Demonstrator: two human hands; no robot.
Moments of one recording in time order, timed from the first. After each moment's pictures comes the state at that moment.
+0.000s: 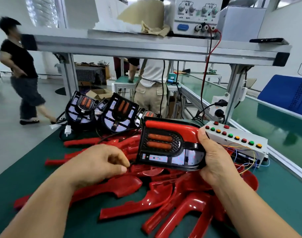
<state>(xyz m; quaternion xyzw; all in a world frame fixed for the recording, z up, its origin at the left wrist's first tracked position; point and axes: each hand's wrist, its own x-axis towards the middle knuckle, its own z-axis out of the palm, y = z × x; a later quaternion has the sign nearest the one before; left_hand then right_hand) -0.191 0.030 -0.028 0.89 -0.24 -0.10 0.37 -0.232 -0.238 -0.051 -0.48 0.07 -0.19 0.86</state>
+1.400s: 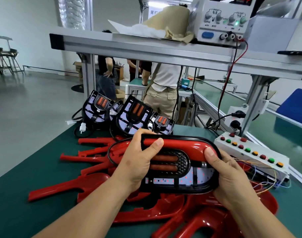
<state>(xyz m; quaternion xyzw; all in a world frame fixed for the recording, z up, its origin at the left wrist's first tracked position) -0.186 -0.040 -0.054 0.53 -0.20 -0.06 0.82 -0.242 -0.237 -0.054 -0.55 -0.01 -0.16 0.82</state>
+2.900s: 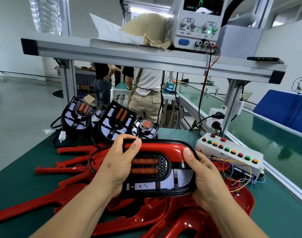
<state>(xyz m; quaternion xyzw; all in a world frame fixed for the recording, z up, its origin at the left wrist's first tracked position) -0.184 -0.045 -0.046 0.55 -0.17 -0.05 0.82 -0.239 -0.235 -0.058 -0.55 -0.01 -0.16 0.82</state>
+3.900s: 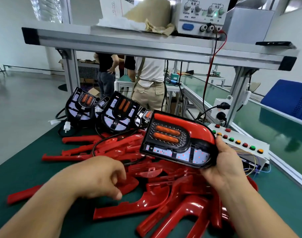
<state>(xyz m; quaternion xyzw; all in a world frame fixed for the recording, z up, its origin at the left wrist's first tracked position) -0.198 0.020 -0.032 0.95 -0.26 -0.16 0.11 -0.231 -0.257 -0.045 -0.36 0.15 -0.16 0.90</state>
